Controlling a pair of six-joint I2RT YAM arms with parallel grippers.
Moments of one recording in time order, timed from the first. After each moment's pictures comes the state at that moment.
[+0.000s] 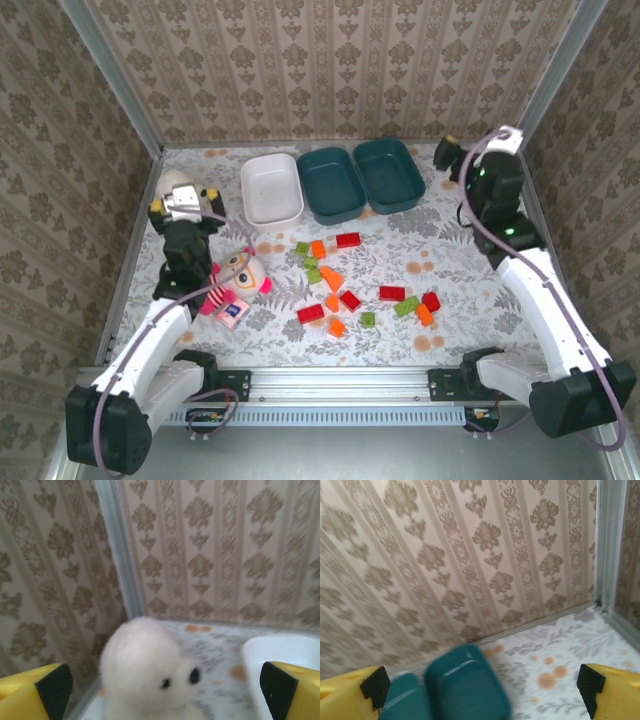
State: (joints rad) left arm -0.28 0.89 0.64 0.19 -0.50 -0.01; right arm 0.15 1.11 1.20 -0.28 0.31 0.41
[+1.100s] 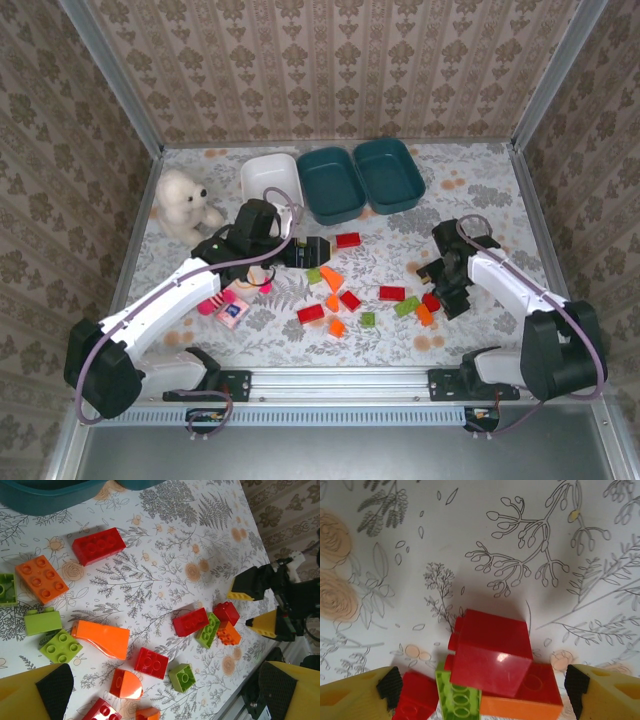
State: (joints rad) left arm -0.68 1.20 0.92 -0.43 0.39 -0.54; right arm 0.19 1.31 0.75 -0.92 -0.07 1.33
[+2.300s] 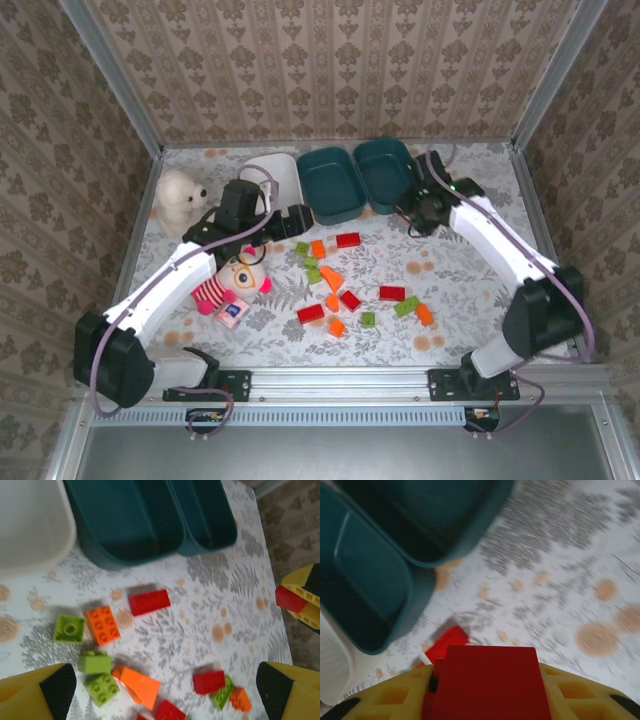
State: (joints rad) left arm -0.51 1.28 1.02 -0.41 0.31 -0.65; right arm 0.31 1.59 1.39 -0.83 0.04 0.98
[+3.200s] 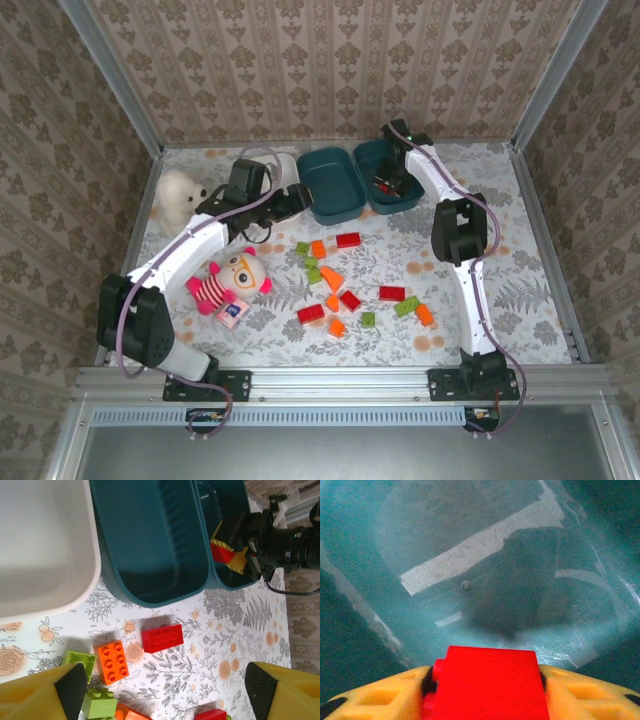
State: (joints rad) left arm -0.48 1.49 1.18 -0.42 0.30 -0.72; right arm 0.21 2.52 2.35 -1.07 -0.01 0.73
